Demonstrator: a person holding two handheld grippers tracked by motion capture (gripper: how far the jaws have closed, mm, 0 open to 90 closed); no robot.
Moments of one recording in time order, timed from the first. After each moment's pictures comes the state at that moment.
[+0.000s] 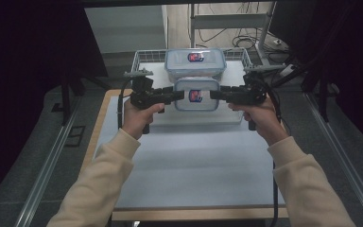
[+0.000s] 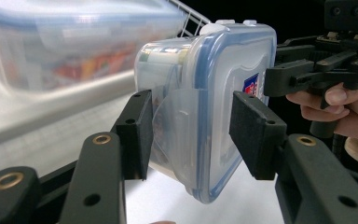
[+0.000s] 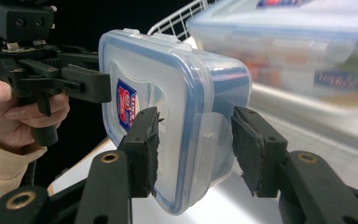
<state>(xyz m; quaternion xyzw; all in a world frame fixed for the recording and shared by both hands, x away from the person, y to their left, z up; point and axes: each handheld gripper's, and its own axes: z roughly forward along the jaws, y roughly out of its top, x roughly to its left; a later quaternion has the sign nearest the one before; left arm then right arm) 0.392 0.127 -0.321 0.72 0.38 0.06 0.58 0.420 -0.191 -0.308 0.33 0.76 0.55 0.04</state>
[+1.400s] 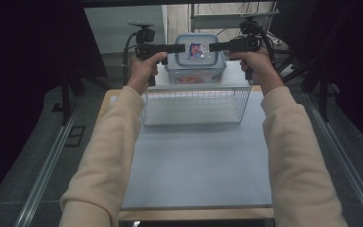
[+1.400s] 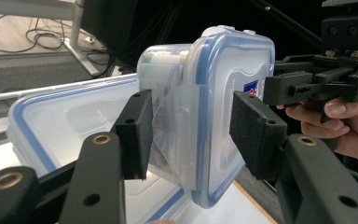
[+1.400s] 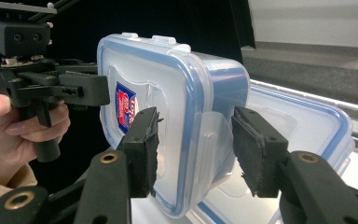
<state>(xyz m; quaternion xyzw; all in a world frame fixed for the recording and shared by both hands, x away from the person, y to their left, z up) 0.516 0.135 -0.276 0.68 0.42 0.04 0.60 0.549 -0.181 -0.248 0.37 0.76 0.54 0.02</state>
